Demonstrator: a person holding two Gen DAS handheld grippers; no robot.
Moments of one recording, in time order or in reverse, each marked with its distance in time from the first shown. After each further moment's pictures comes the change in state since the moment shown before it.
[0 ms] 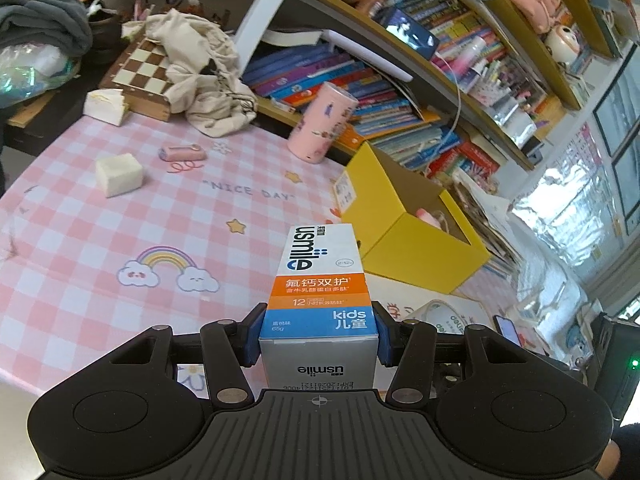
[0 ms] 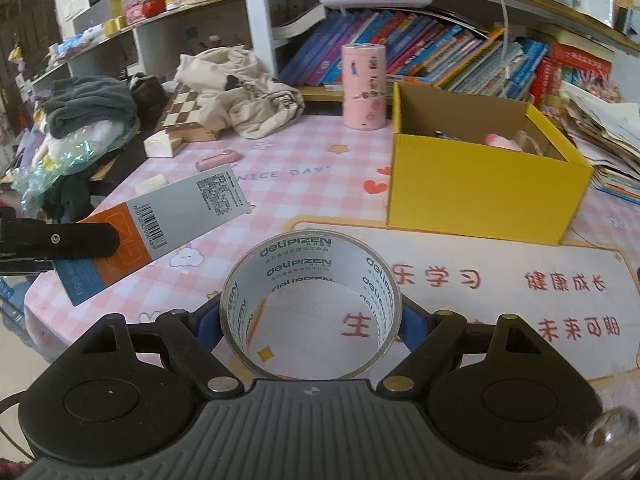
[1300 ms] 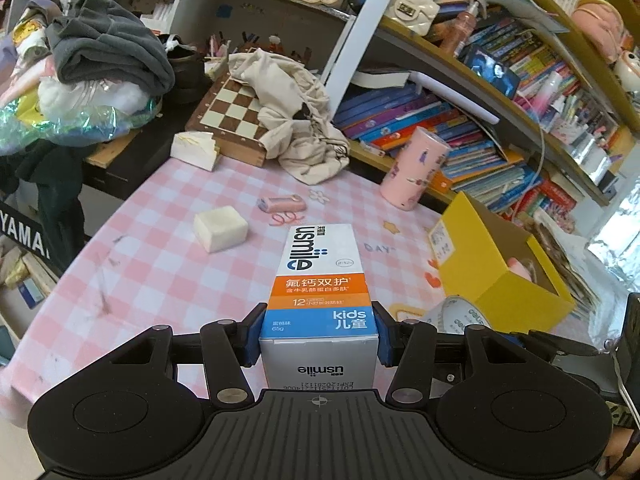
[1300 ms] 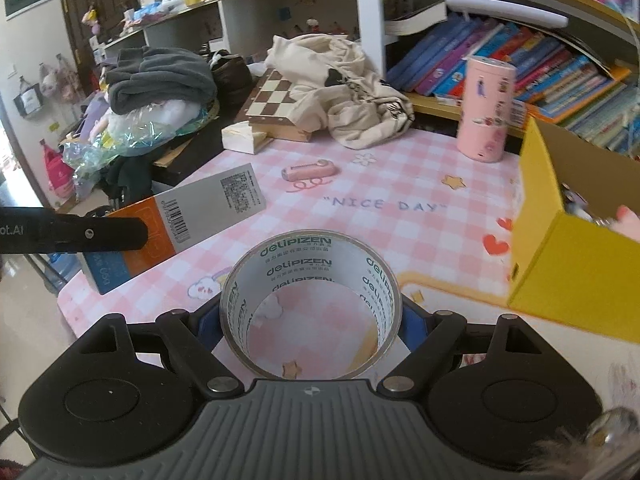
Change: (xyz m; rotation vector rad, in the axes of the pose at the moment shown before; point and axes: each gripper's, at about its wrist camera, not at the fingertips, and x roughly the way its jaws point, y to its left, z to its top) left arm -0.011 0.055 0.032 -0.026 -0.097 0.225; right arm 0.070 0.059 0.054 -0.165 0.035 0.215
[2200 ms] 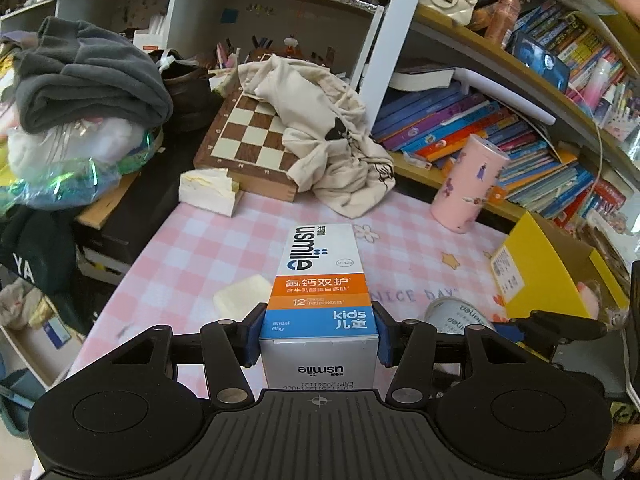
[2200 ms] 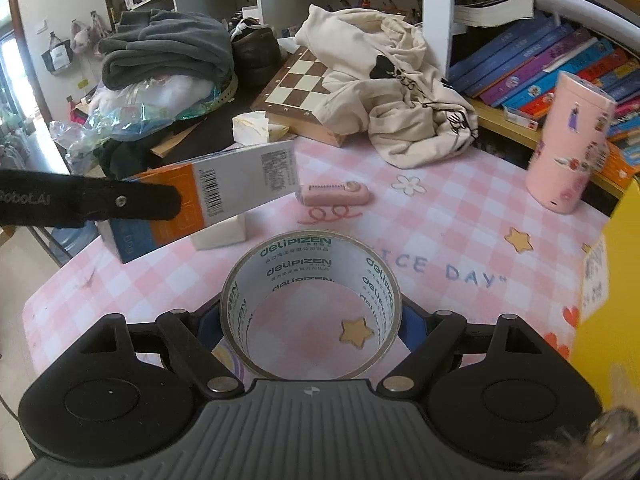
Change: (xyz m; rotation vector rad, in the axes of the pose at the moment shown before) left arm 0.081 0.020 0.066 0.068 0.011 0.119; right arm 0.110 -0.008 0.072 -0.146 0.075 0.096
